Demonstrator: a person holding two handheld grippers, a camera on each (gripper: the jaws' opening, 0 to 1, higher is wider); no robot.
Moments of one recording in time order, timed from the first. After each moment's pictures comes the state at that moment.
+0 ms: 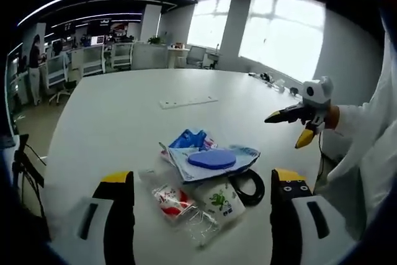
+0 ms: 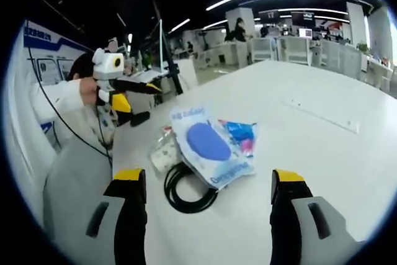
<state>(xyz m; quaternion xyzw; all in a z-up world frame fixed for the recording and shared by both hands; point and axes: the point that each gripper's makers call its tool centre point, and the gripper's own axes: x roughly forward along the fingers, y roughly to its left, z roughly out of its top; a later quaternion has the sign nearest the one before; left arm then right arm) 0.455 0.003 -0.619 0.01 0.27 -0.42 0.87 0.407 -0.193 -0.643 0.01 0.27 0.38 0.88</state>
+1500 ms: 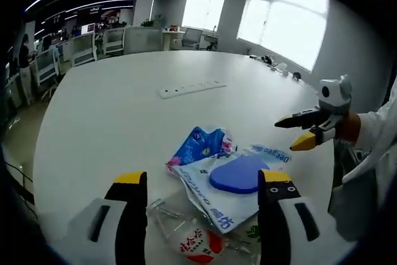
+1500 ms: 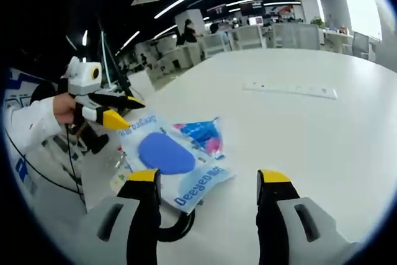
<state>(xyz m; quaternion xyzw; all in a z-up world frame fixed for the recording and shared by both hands) 0.528 -0.033 -0.674 0.05 0.34 -0.42 0.84 0.458 -0.203 -0.697 0.08 0.32 0.23 0.92</state>
